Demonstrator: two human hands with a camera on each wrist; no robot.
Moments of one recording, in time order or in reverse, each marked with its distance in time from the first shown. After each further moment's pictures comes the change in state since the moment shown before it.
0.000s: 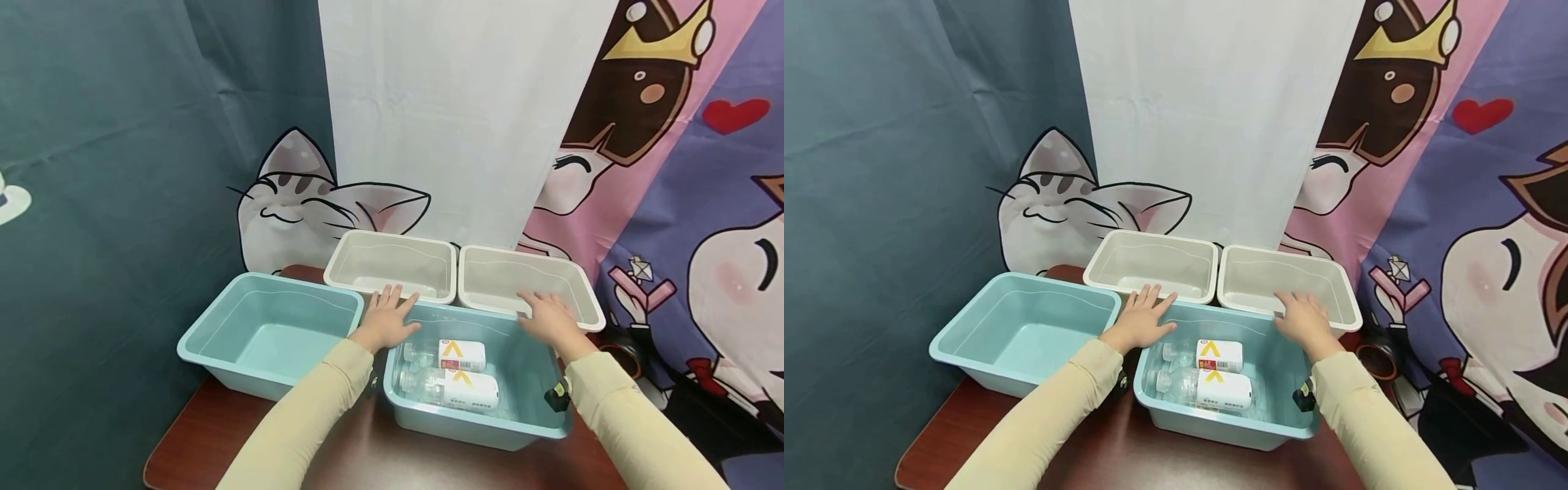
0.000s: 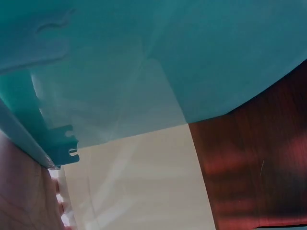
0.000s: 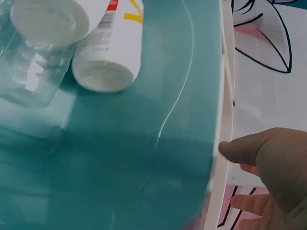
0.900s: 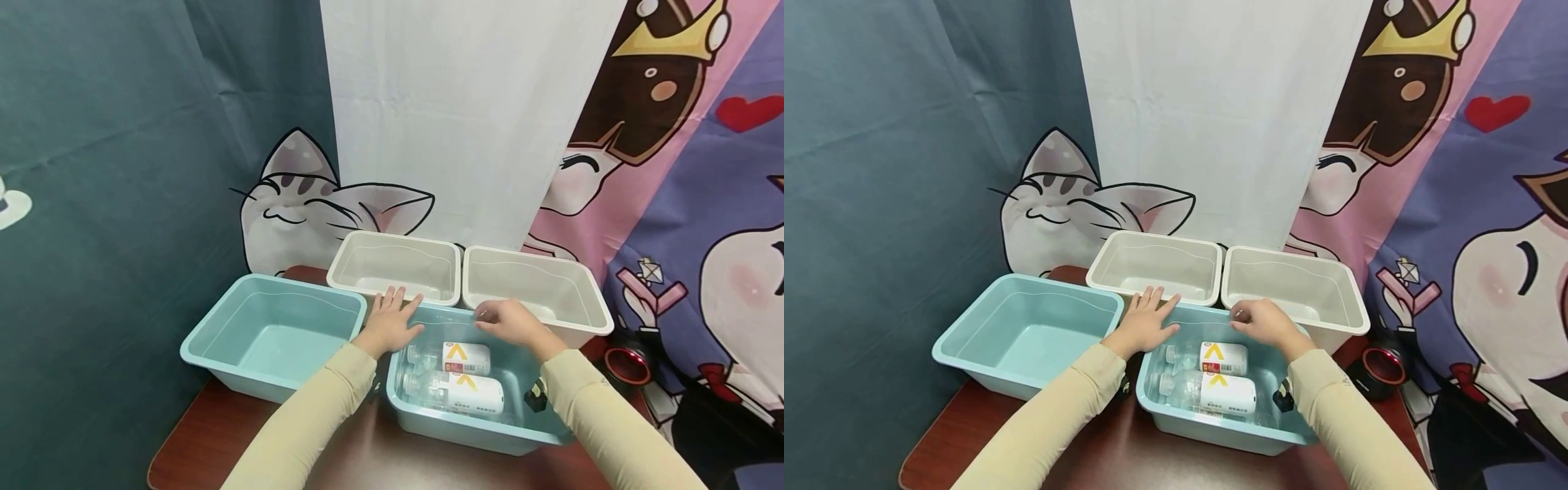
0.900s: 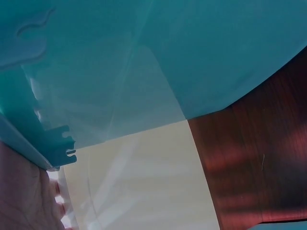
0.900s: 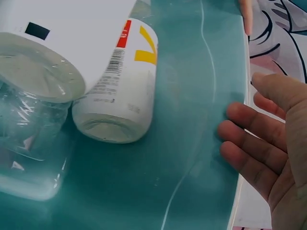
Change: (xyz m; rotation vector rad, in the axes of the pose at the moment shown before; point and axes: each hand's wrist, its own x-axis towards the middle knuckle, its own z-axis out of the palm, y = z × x) left_hand 0.002 0.002 0.004 0.007 0.016 -0.025; right_hand 0.031 -0.043 0.034 0.191 -0.036 -0.419
